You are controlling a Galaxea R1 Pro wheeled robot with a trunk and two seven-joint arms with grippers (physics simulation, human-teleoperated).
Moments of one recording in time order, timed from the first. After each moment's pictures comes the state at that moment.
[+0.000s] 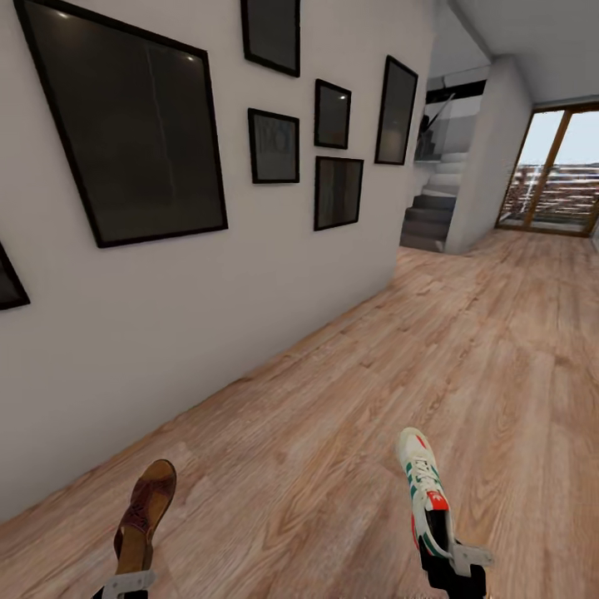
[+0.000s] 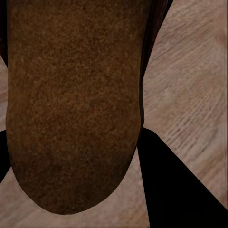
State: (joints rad) left arm -0.25 0.07 0.68 -0.37 -0.40 -0.45 -0.28; right arm -0.39 -0.09 -0.16 -0.12 0.03 -0.65 0.01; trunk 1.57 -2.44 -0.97
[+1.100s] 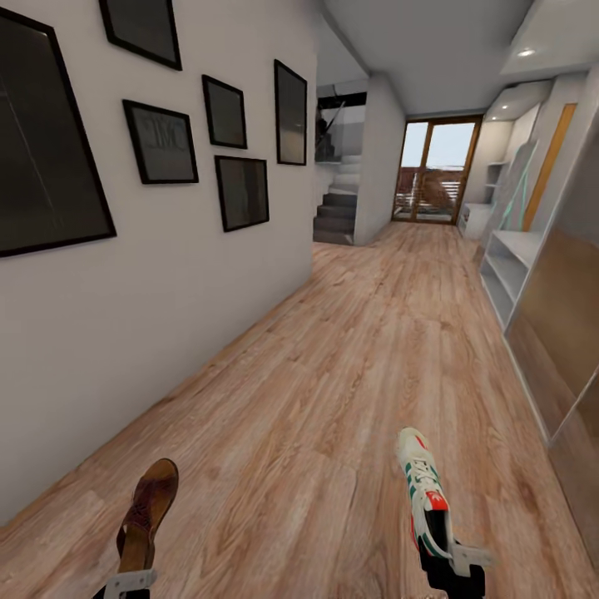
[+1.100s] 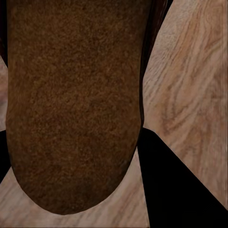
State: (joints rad) left arm -0.25 0.07 0.66 -0.37 -0.39 -0.45 -0.28; right arm -0.39 -0.09 -0.16 -0.12 0.03 -0.65 0.01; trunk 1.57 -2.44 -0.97
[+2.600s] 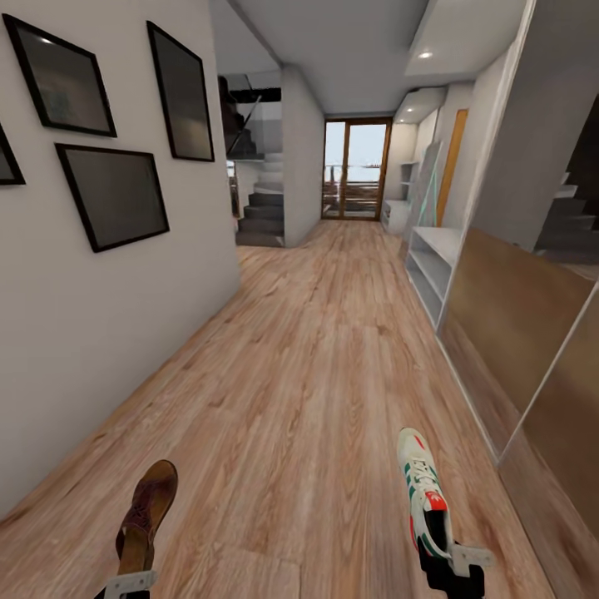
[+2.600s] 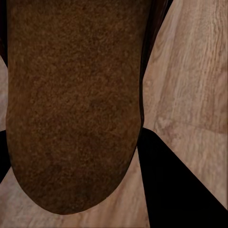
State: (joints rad) left arm -0.25 0.07 0.66 -0.36 -0.39 -0.45 -0.27; right arm -0.40 -0.09 -0.16 -0.12 0.04 -0.65 0.02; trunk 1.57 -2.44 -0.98
